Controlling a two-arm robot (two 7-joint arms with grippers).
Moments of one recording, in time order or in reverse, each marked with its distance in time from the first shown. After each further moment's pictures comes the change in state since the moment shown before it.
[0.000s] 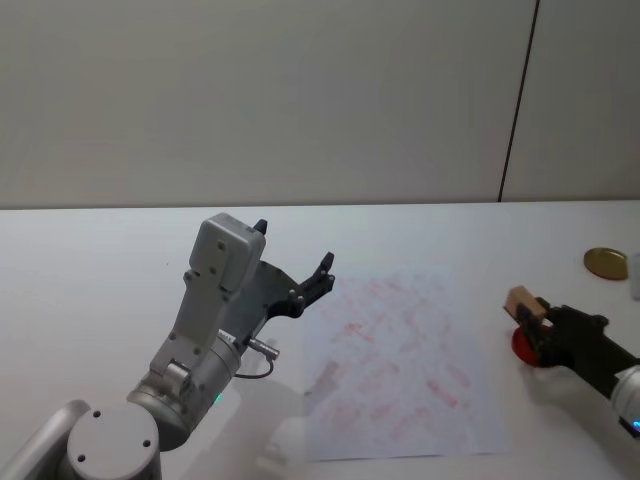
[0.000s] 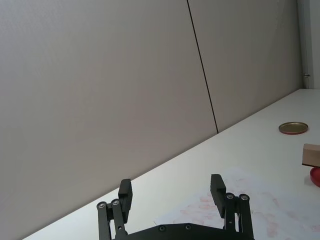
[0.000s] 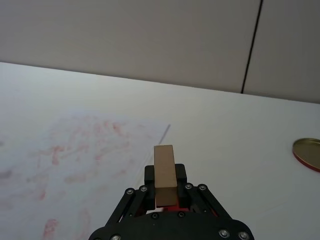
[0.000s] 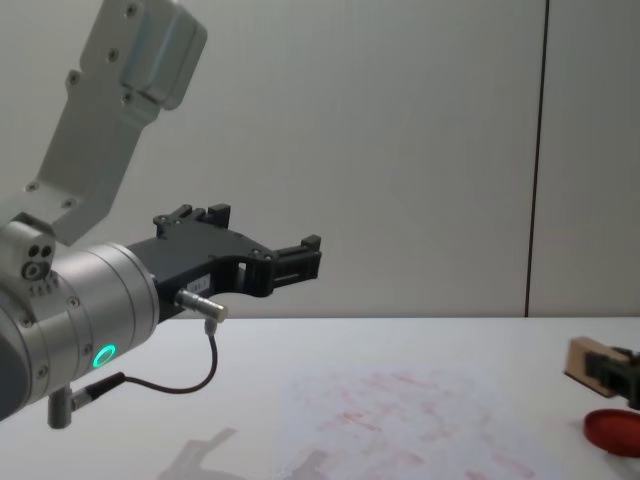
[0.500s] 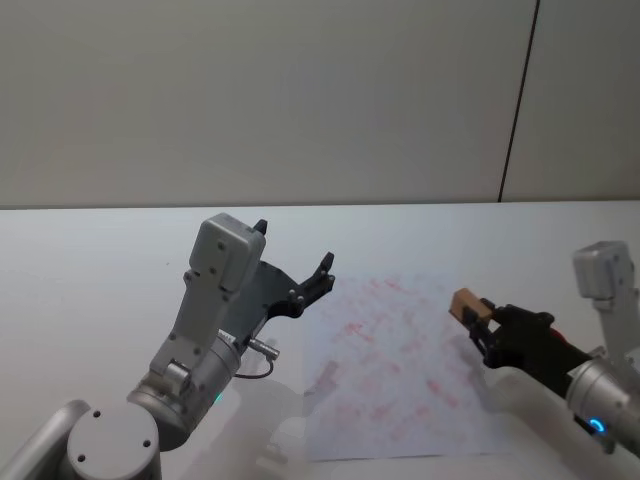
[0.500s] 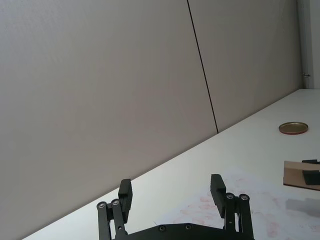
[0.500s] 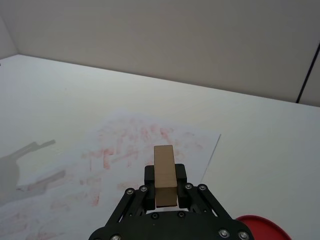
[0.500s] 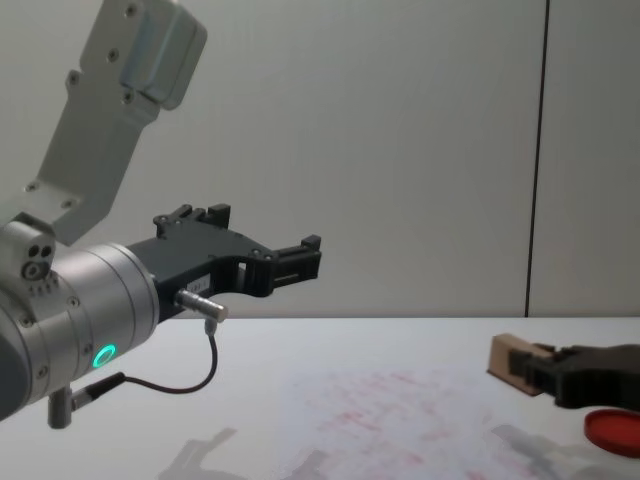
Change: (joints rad) left arm 0.000 0.000 0.000 0.000 0.000 0.000 0.000; right arm 0.029 -0.044 -0.048 -0.015 -0.029 0.030 0.074
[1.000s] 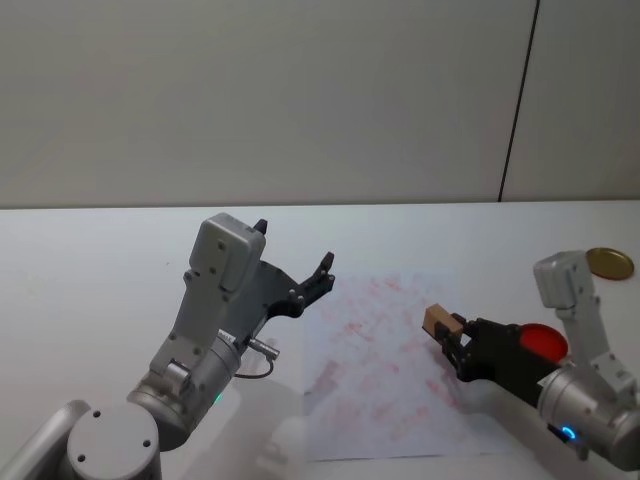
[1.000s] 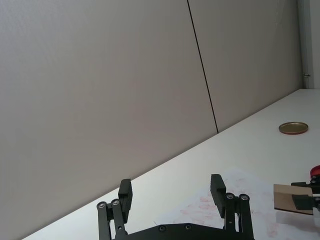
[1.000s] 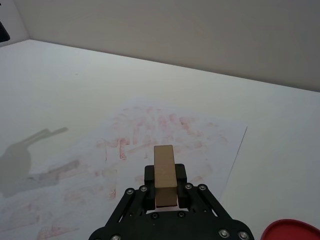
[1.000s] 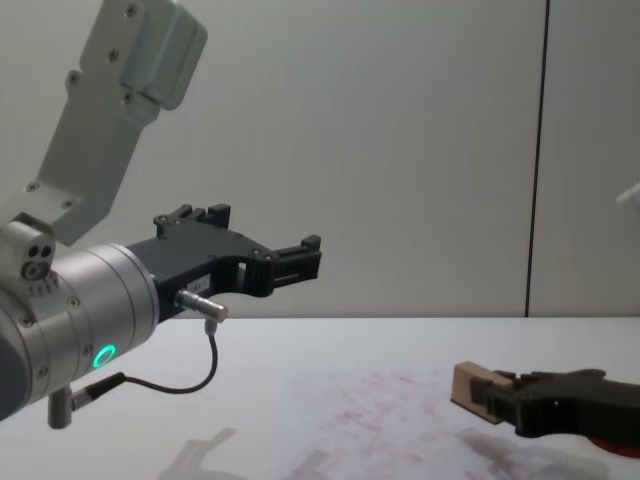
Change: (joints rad) left arm 0.000 0.000 0.000 0.000 0.000 0.000 0.000; right arm 0.033 -0.040 -0.040 0.060 -0.046 0.013 0.032
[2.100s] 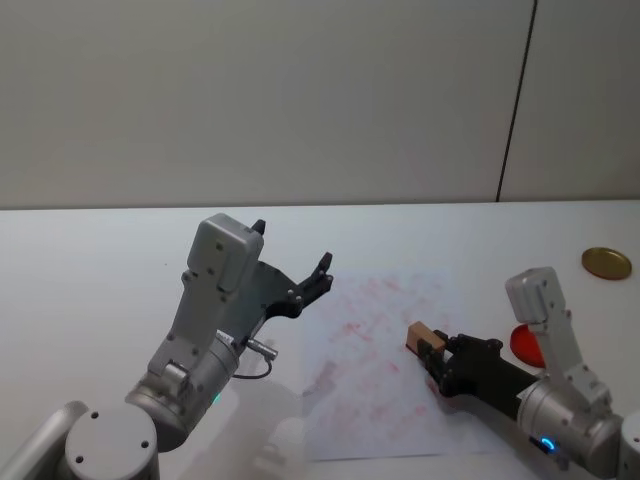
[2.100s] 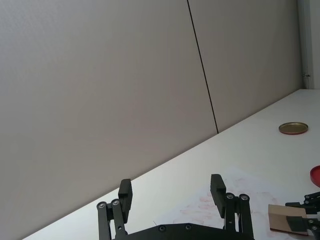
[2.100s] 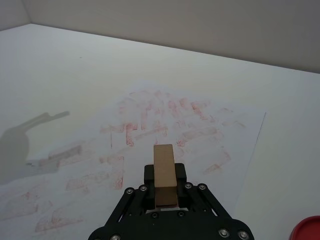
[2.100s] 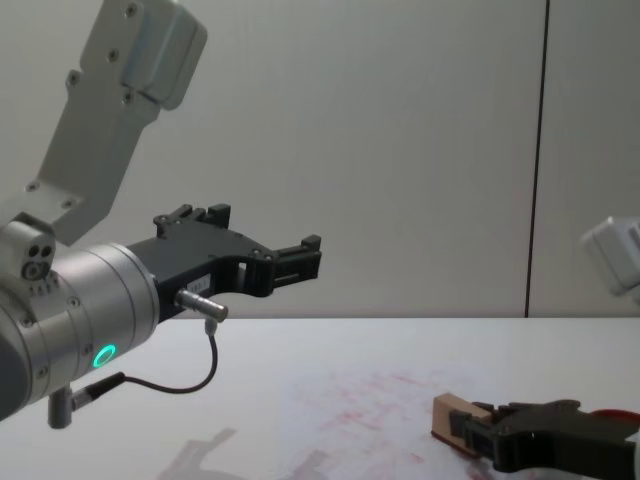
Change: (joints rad) left arm 0.000 0.000 0.000 0.000 0.000 0.000 0.000; right arm 0.027 -0.030 -0.032 0.085 -0.032 -0.023 0.011
